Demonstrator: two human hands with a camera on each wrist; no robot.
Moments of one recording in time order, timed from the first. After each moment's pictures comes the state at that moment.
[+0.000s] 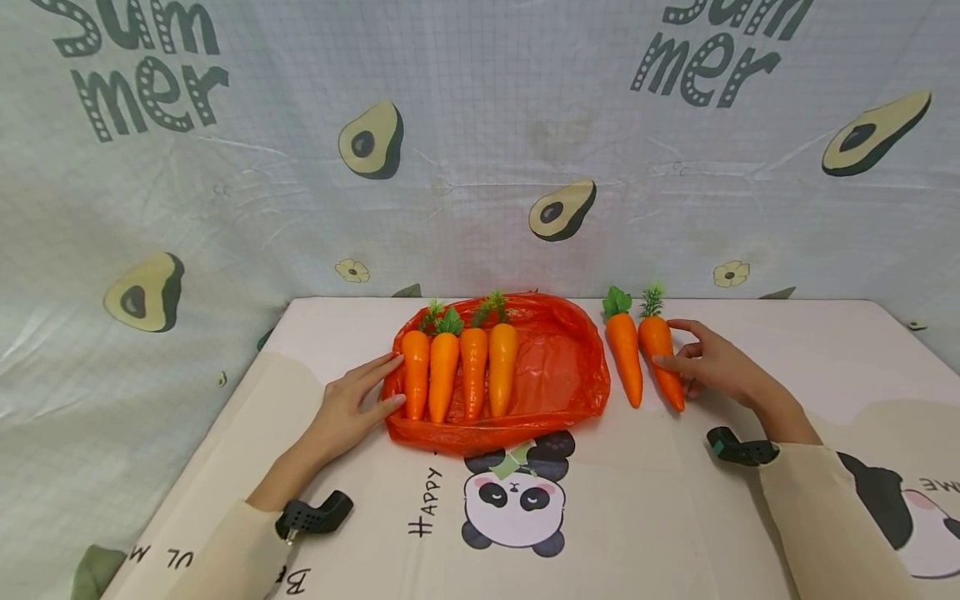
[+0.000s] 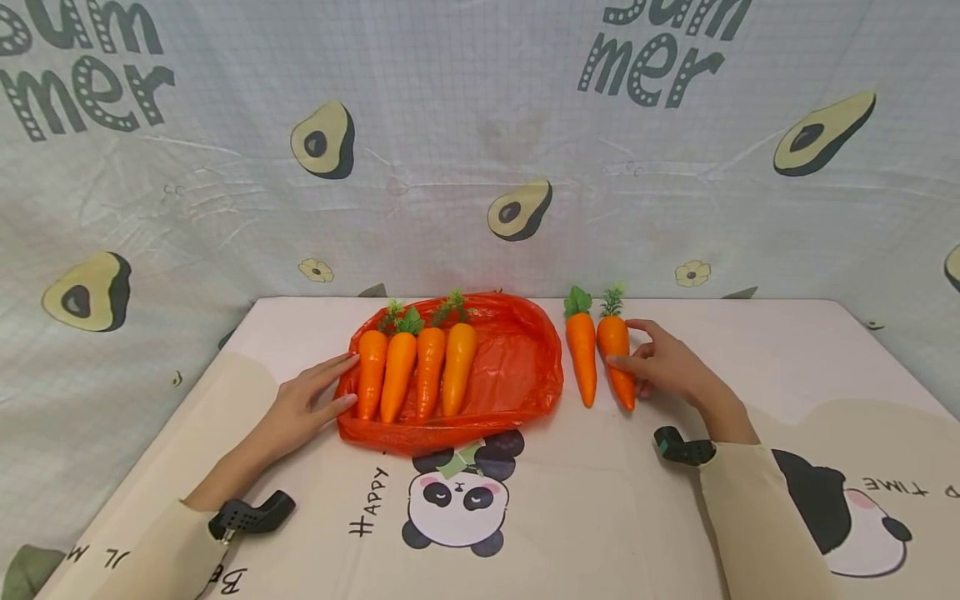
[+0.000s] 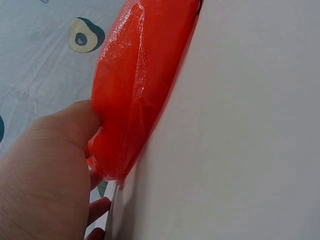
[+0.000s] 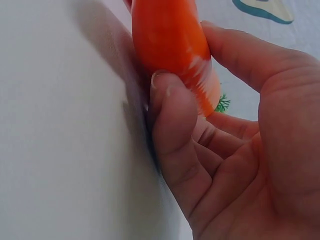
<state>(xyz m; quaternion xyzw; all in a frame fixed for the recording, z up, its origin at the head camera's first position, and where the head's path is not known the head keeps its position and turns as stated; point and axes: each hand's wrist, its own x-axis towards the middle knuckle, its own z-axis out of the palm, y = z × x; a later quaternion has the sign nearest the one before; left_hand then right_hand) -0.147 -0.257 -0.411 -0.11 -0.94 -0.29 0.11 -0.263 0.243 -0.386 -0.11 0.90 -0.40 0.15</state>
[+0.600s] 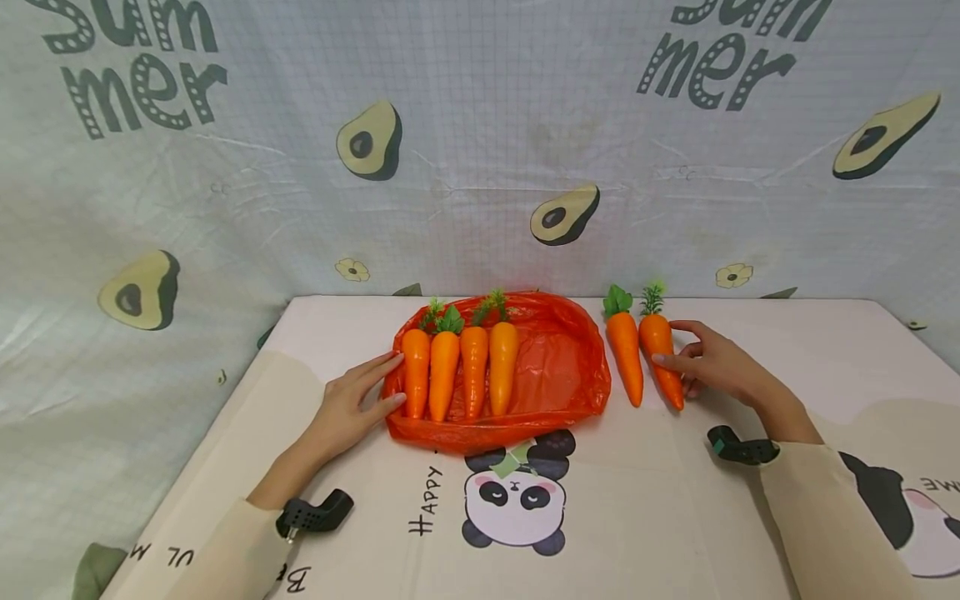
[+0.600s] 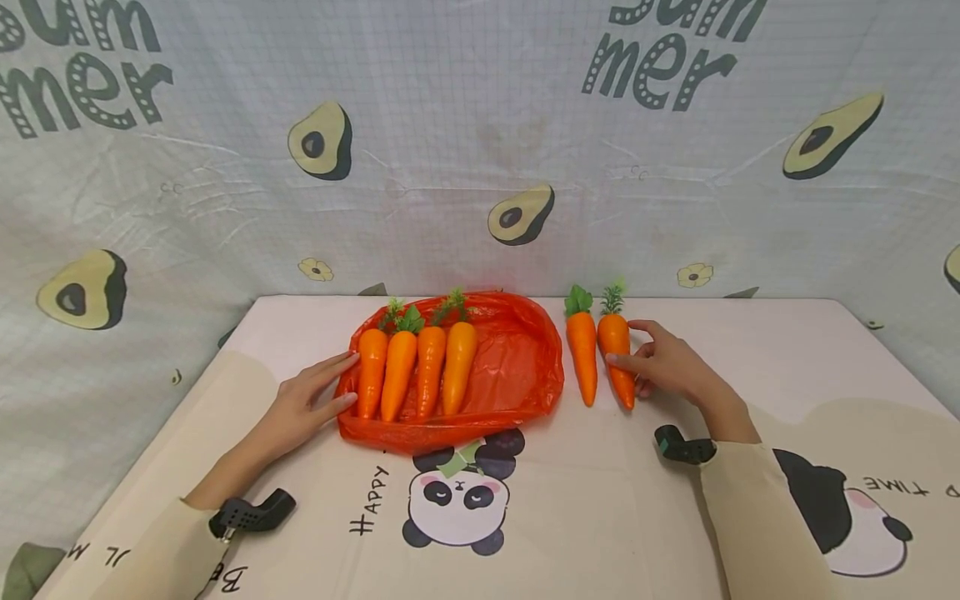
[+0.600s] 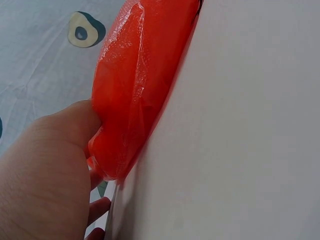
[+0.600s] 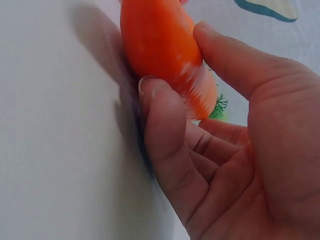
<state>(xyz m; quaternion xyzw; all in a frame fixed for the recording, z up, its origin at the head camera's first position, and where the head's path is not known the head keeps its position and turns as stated) -0.149 -0.258 -0.412 -0.12 -0.94 -0.29 0.11 -0.261 0.241 -0.383 -0.10 0.91 -0.37 0.15</state>
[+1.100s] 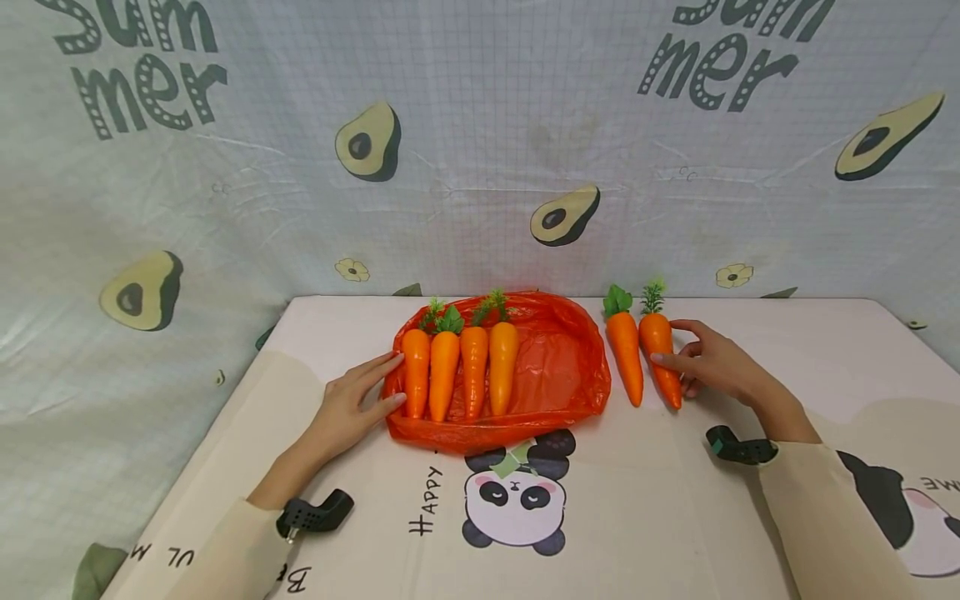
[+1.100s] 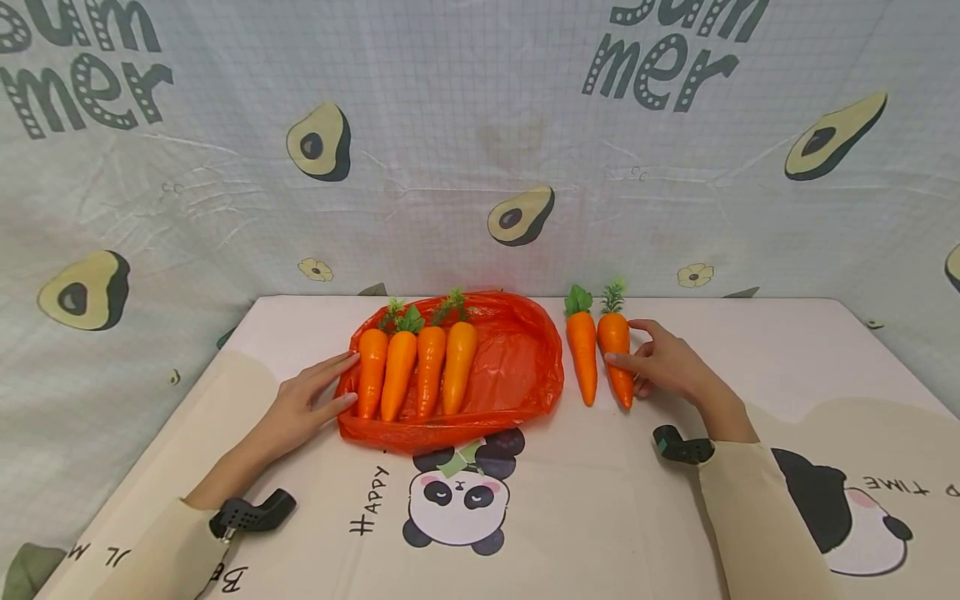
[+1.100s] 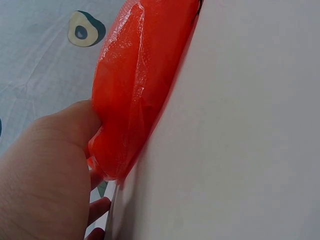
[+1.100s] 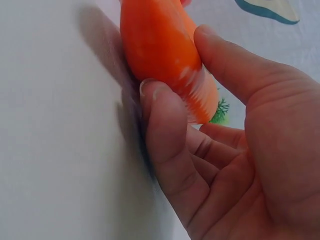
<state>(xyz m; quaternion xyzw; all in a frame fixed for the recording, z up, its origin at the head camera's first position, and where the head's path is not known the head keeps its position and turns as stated) -0.147 -0.256 -0.410 -0.11 -0.94 -0.29 0.11 -0.263 0.239 -0.381 -0.10 0.91 -0.37 0.15</state>
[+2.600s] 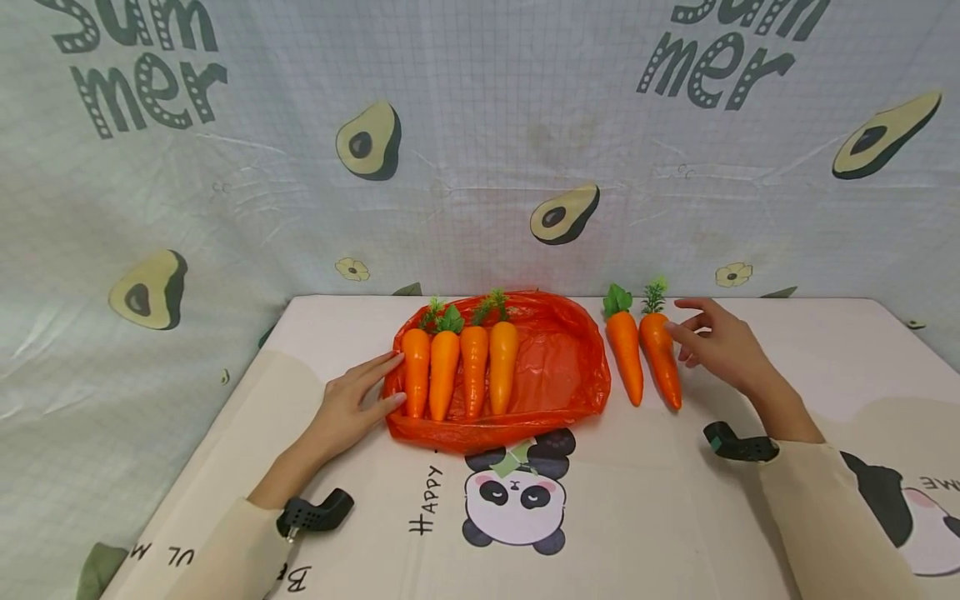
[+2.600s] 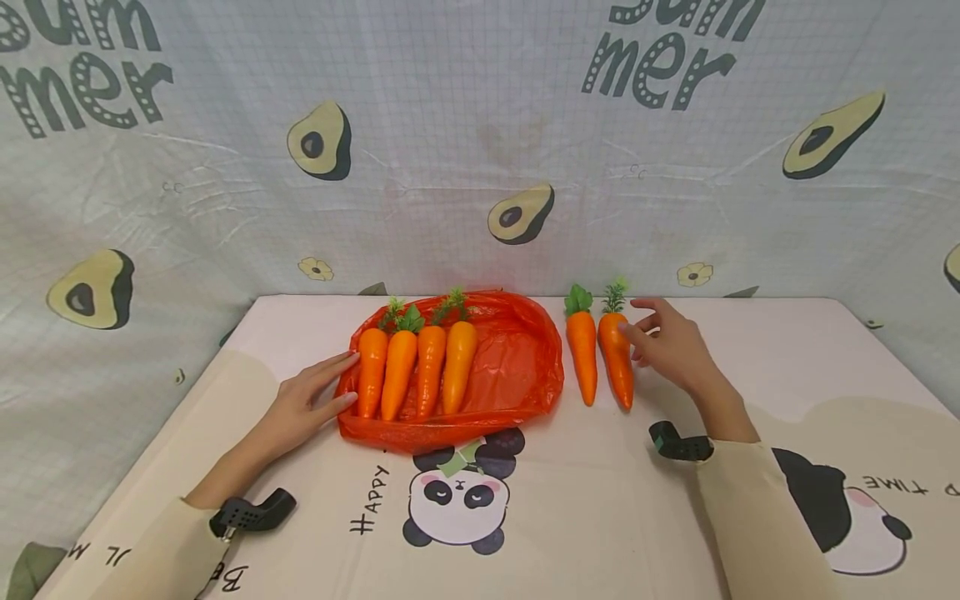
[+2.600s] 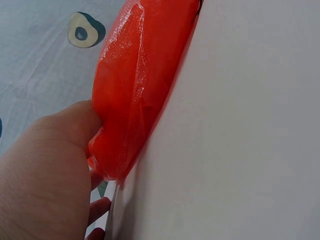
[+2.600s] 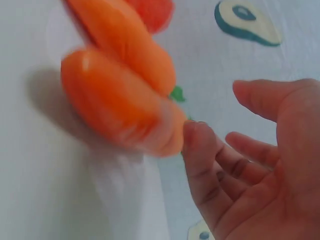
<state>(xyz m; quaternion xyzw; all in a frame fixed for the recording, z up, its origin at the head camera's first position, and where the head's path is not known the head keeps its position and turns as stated) -0.148 -0.259 -0.411 -0.12 -0.94 -0.29 0.11 -0.252 0.230 -0.361 -0.12 0.93 -0.36 0.00</state>
